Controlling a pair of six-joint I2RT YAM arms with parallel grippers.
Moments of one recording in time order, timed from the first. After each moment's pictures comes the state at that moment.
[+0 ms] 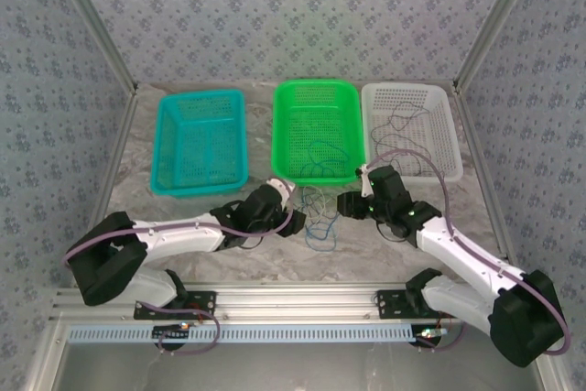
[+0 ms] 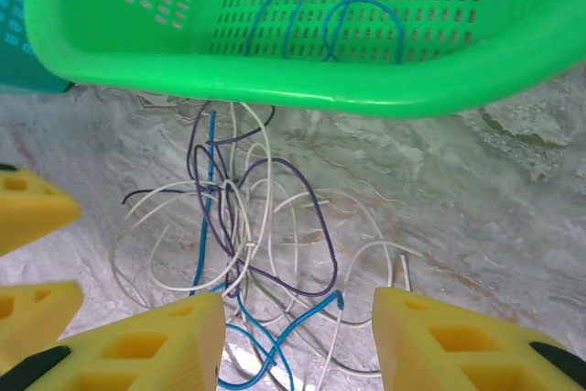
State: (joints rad) left arm -0.98 1.39 0.61 0.08 -0.03 -0.45; right arm 0.53 1.00 0.55 -0.32 -0.15 0.44
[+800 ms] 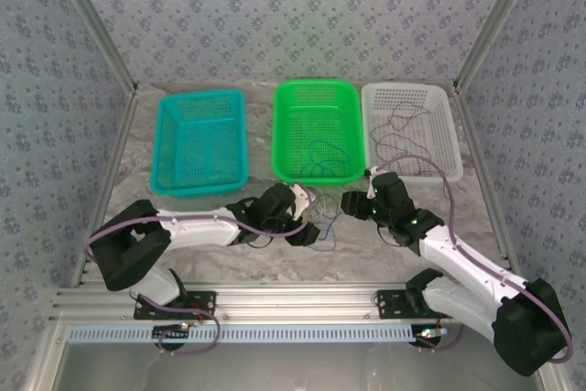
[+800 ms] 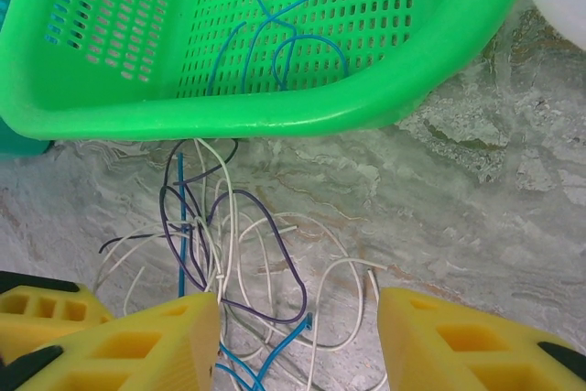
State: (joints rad) left arm -1.00 1.54 0.70 0.07 0.21 -0.34; right arm 0.53 0.93 0.47 -0.24 -0.05 0.54
